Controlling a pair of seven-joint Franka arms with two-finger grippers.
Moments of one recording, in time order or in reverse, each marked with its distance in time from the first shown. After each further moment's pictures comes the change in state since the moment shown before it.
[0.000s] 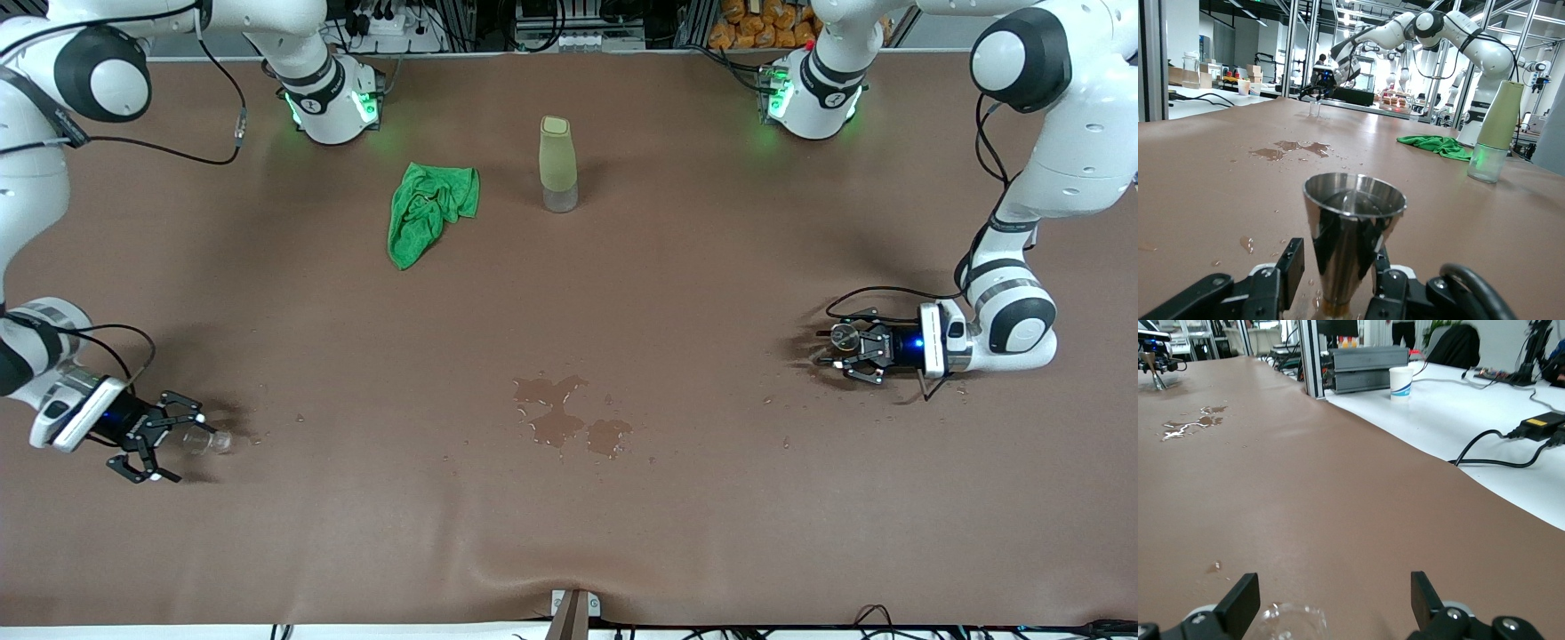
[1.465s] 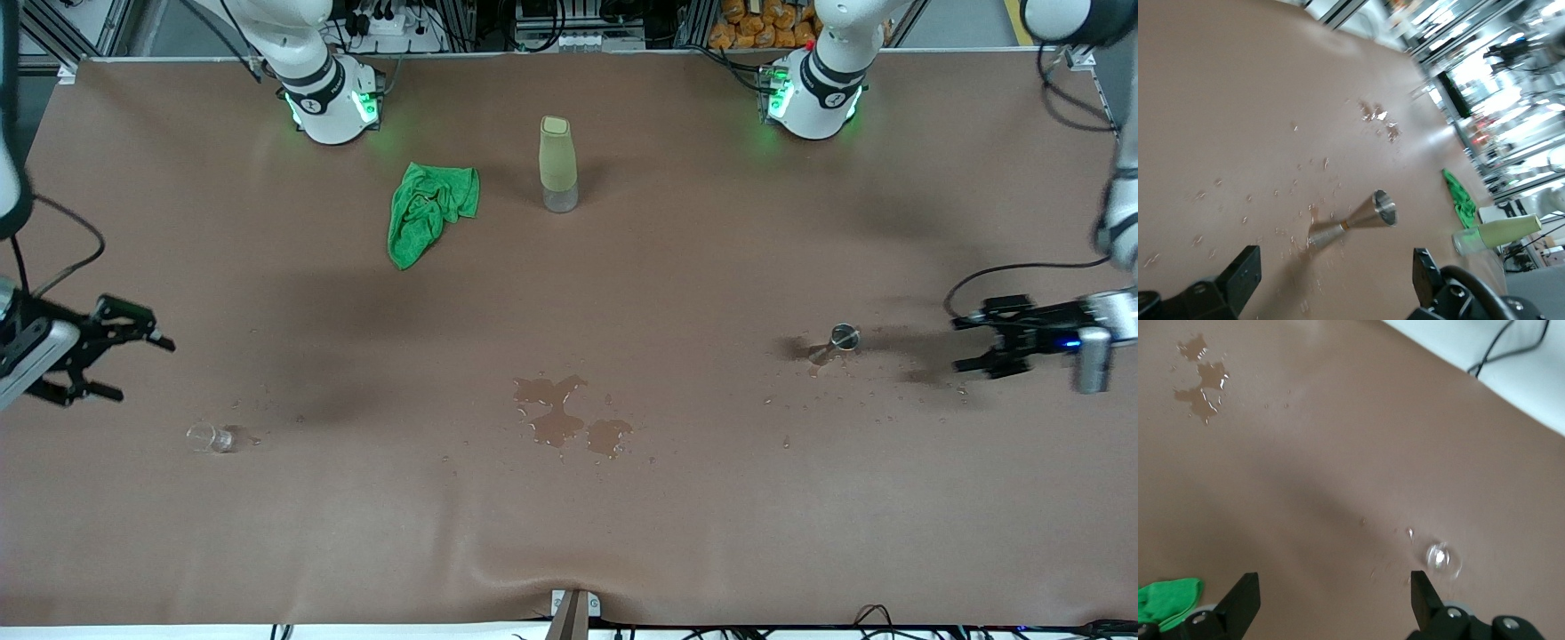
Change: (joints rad) left arm 0.147 -0.276 0.077 0.122 0.246 -0.001 -1.158; right arm 0.328 -0.762 -0.064 -0.330 -0.830 -0.032 1.253
